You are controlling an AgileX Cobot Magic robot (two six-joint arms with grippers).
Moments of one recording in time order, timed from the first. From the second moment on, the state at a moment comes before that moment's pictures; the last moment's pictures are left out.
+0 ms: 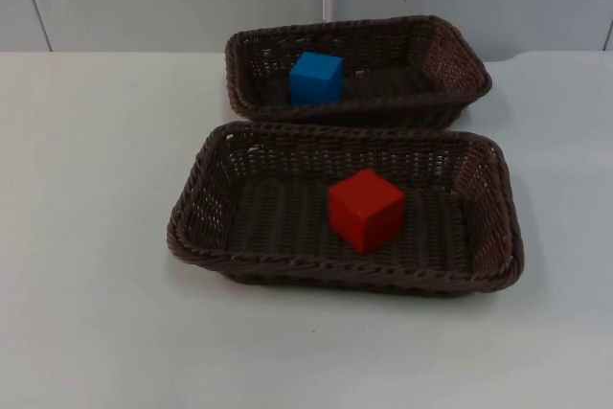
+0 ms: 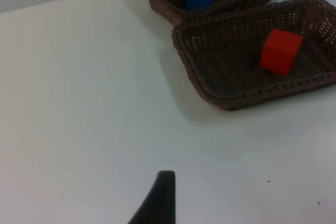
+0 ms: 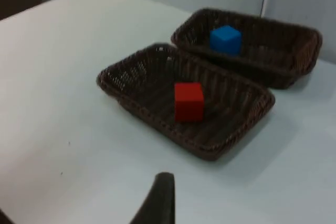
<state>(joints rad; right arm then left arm) 0.65 0.00 -0.56 -0.02 1.01 -0.02 -0.33 0.00 -0.50 -0.07 1.07 0.05</state>
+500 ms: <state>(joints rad) 0.65 0.00 -0.53 -0.02 1.06 0.01 -0.33 0.00 -0.50 -0.07 1.07 0.05</state>
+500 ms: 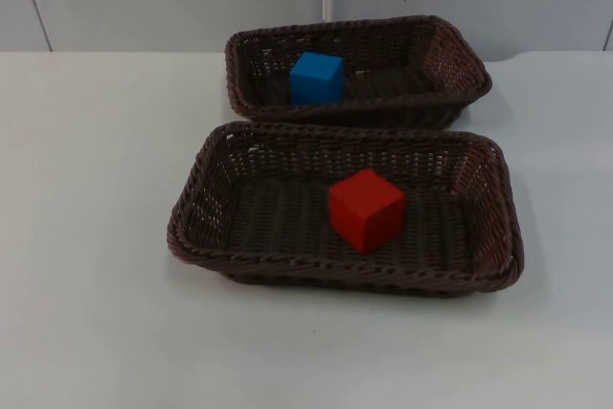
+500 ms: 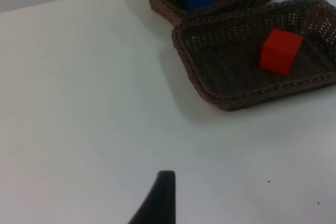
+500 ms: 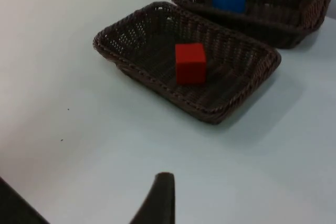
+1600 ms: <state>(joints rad) 0.65 0.00 -0.52 -0.03 1.08 0.03 -0.33 0.00 -0.50 -0.07 1.07 0.05</state>
